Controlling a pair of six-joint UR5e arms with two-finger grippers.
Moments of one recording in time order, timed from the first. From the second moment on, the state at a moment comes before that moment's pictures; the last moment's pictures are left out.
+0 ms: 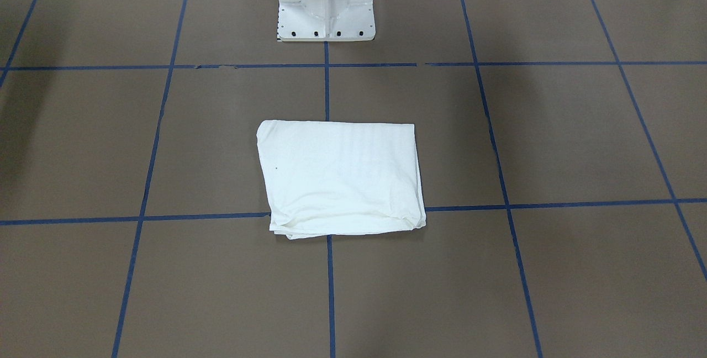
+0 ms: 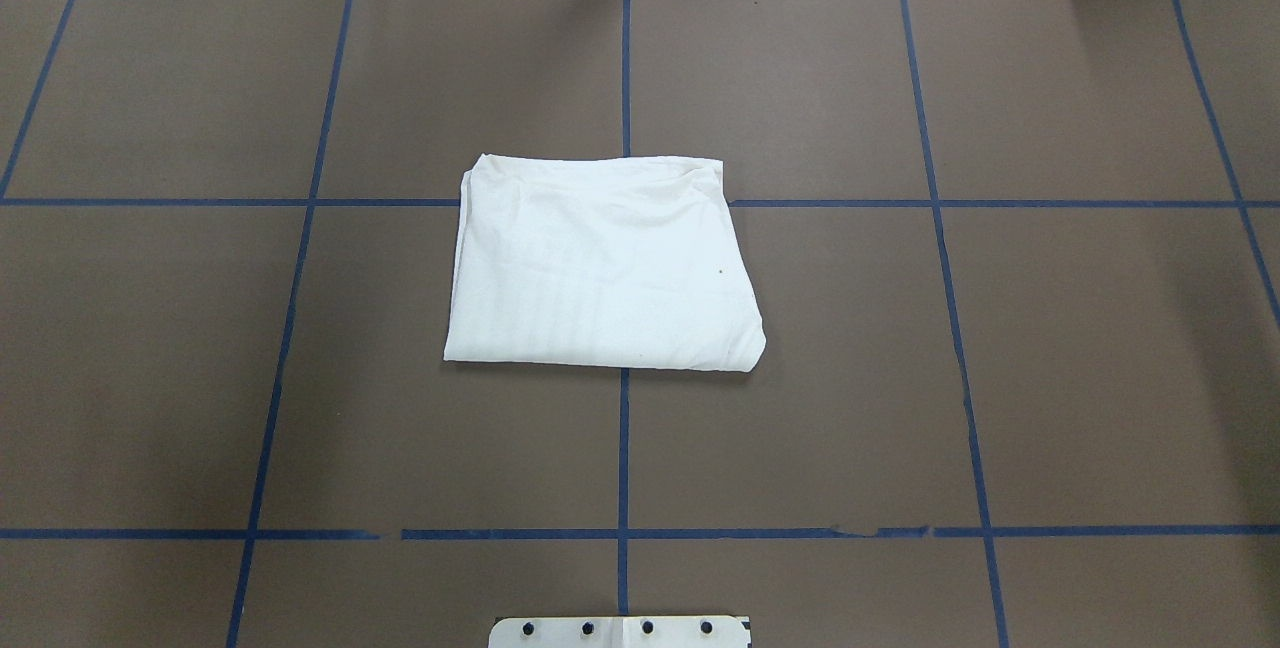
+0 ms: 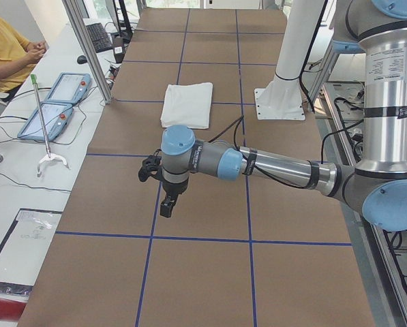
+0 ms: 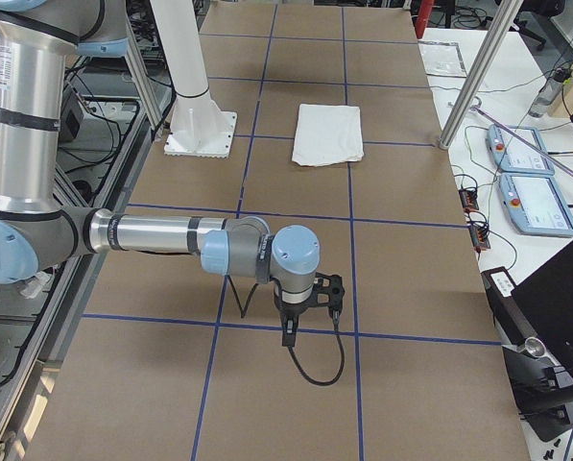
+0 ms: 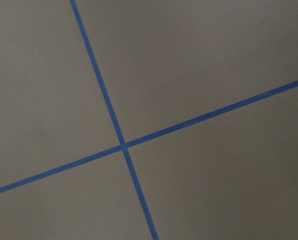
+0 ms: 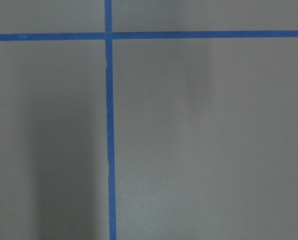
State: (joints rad) left arm -1.52 -1.48 -1.84 -1.62 -2.28 0.09; right arm 1.62 -1.79 1.77 -1.61 2.28 -0.03
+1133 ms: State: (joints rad) left arm -1.53 -1.42 -1.84 -1.55 -2.34 0.08; right arm 1.57 -1.72 1.80 -1.67 2.31 -0.01
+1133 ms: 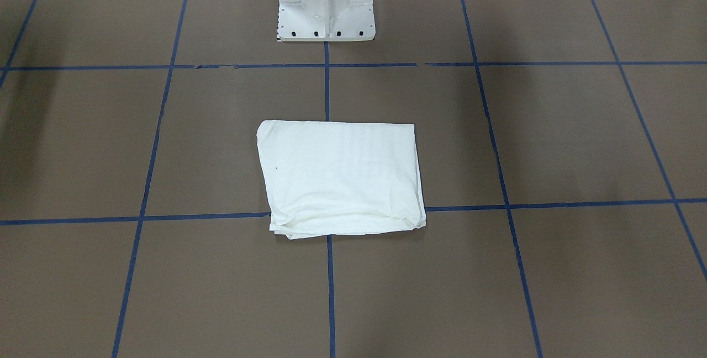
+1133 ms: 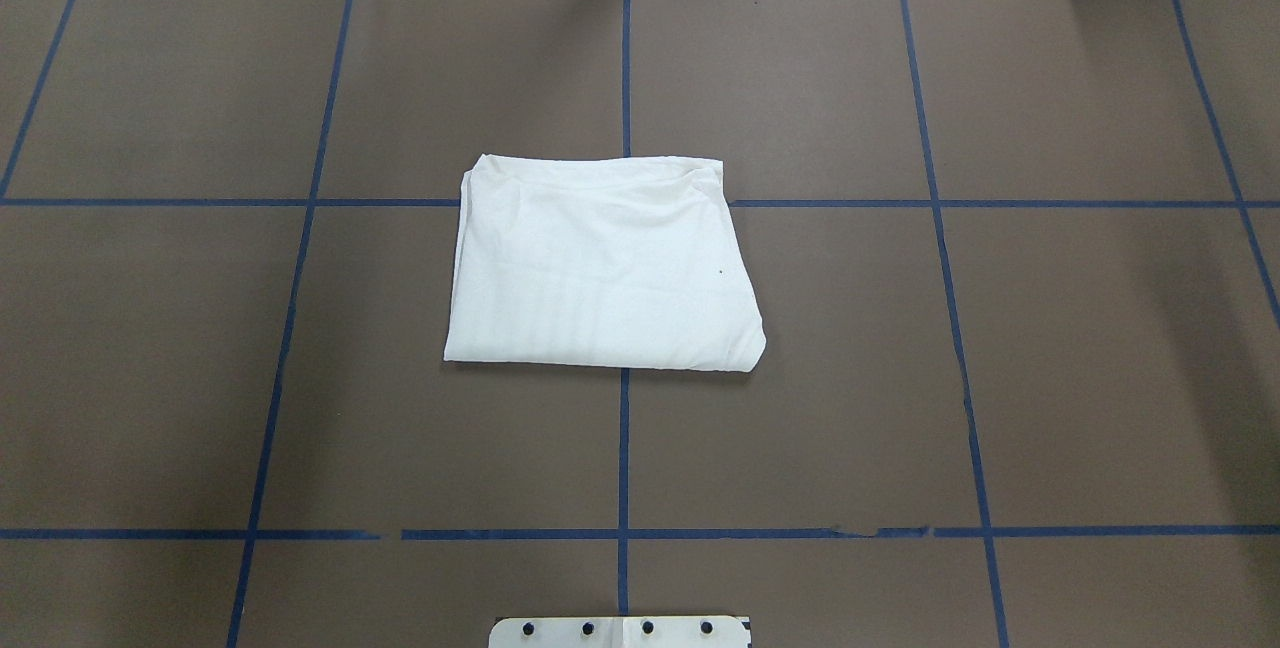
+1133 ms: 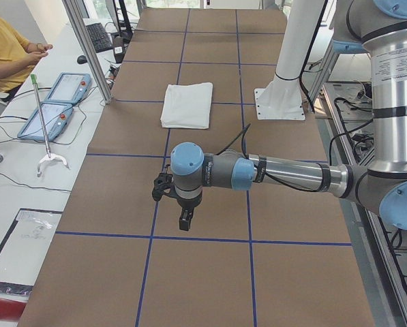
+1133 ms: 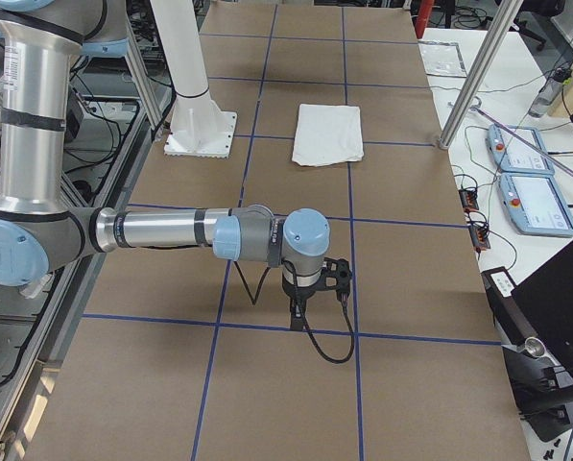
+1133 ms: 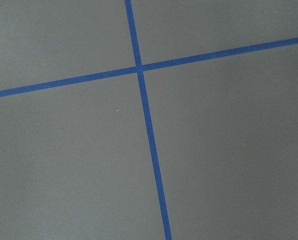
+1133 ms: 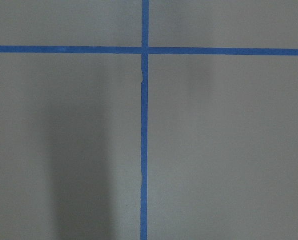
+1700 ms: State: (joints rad) left arm -1.53 -1.42 -1.89 -1.55 -2.33 0.07; right arm 1.56 -1.72 1.81 -1.67 2.32 -0.01
